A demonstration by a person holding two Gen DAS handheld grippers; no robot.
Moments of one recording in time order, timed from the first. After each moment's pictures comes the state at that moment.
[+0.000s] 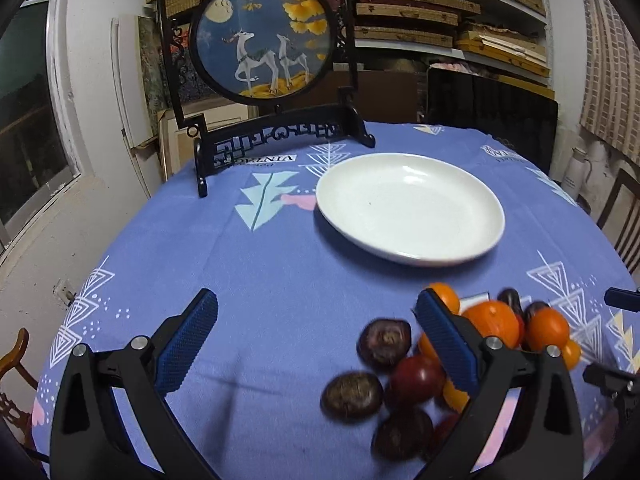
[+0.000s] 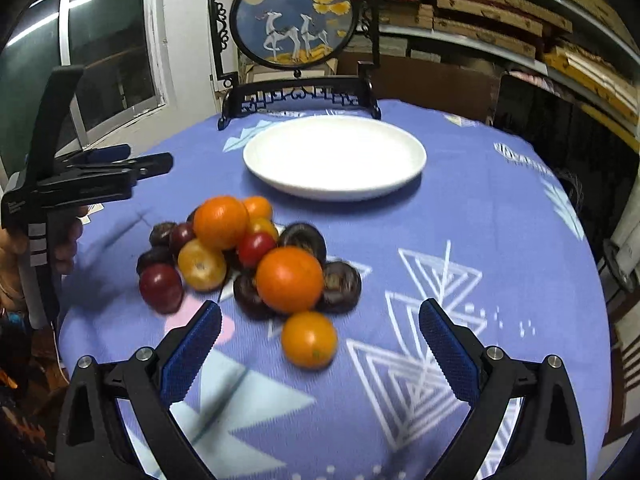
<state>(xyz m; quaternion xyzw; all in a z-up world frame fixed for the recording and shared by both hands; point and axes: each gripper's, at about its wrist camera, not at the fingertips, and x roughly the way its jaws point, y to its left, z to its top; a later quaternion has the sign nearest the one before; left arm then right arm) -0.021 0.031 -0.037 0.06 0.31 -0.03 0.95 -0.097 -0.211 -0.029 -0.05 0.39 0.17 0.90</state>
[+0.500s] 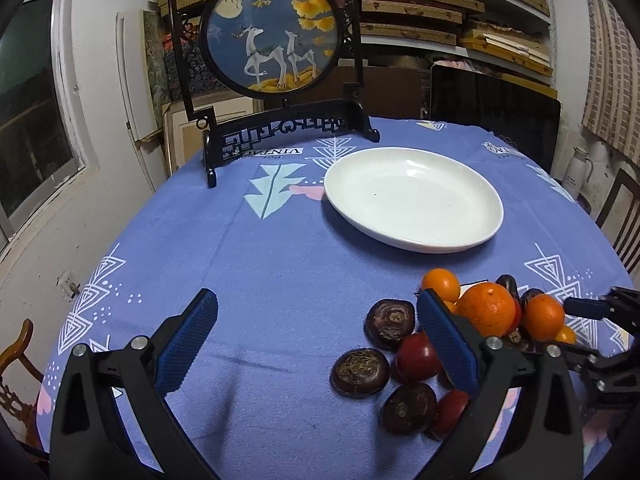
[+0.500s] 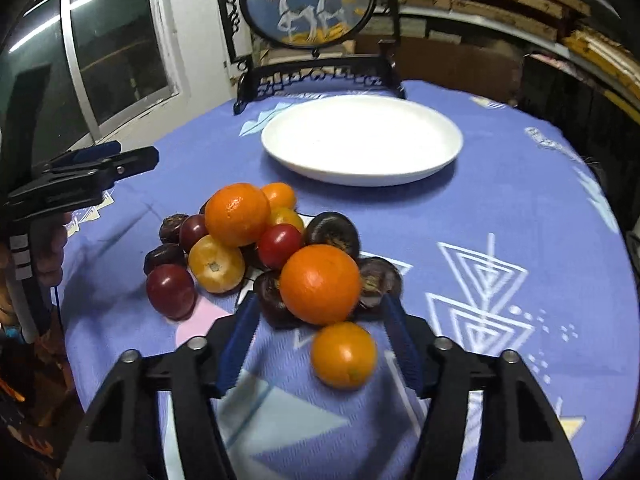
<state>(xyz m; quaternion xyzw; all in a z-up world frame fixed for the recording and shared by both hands) -0.033 0.038 -0.035 0.05 0.32 -0.03 0.94 -0.067 -0.187 -0.039 -0.05 0.40 0.20 0.89</state>
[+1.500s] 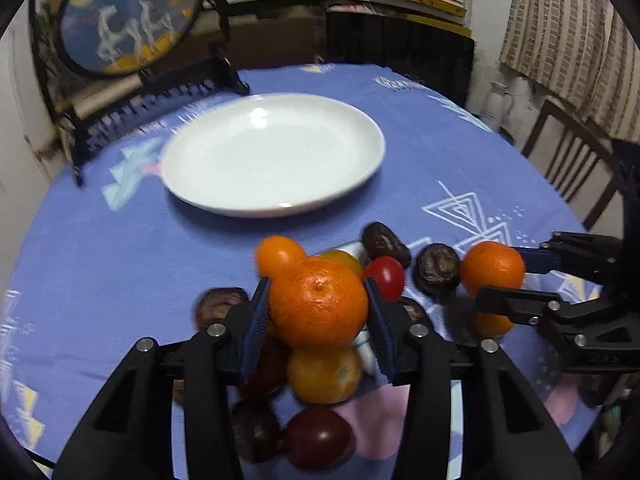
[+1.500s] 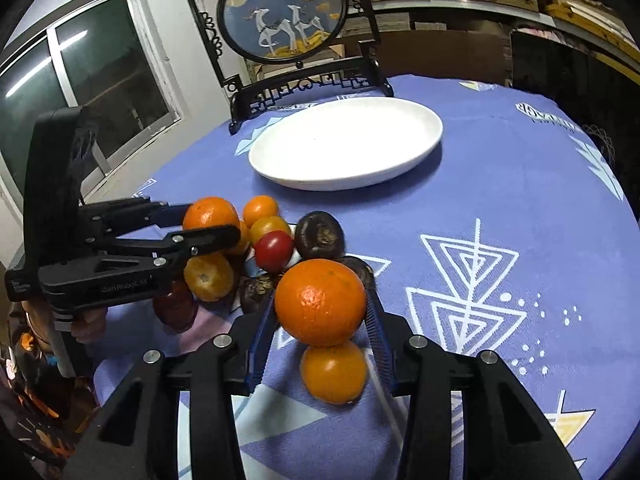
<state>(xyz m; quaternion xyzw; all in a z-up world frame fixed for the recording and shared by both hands) -0.018 -0.057 -0.065 0.11 0.39 -0.17 0.90 -0.068 -0.218 -0.036 0.02 0.40 0.22 0.89</state>
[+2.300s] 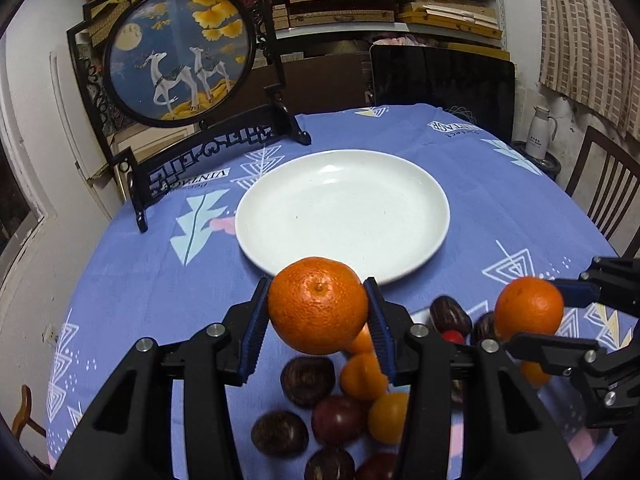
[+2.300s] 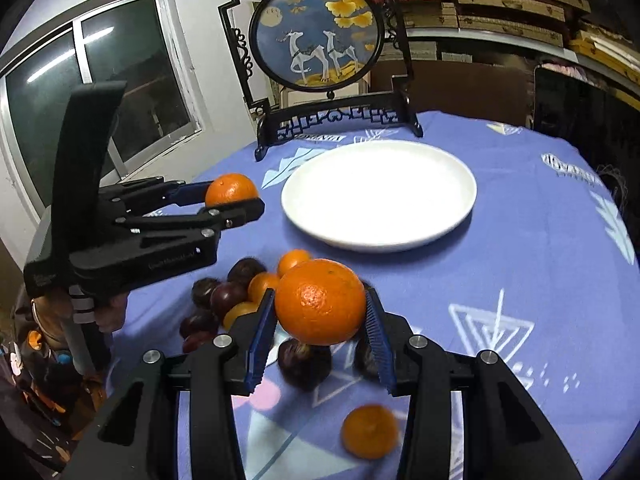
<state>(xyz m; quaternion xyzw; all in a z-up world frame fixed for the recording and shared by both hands) 0.010 -0.042 -0.024 0.12 0.34 -0.10 0.93 -0.050 -0.192 0.000 0.00 0.36 0.24 0.90</state>
